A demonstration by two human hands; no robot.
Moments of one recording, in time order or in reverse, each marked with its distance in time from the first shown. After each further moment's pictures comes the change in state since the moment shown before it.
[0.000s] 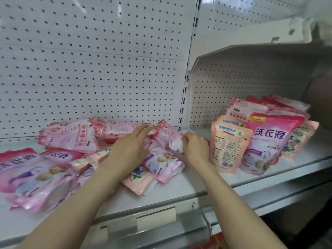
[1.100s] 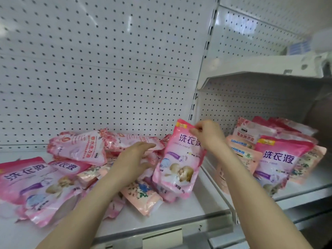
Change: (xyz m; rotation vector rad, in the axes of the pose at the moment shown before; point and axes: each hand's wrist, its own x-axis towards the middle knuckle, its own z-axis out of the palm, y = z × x) left_hand 0.001 -0.015 -0.025 -0.352 -0.096 -0.160; right_hand 0.056 -0.041 -0.088 0.128 -0.122 -0.028
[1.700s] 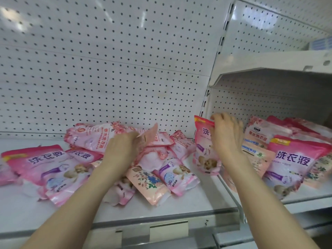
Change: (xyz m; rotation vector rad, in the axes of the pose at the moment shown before) left_hand -0.007 -0.023 -0.020 0.245 0.318 -0.149; right_hand -0.016 0.010 0.009 -0.454 0.487 -0.192
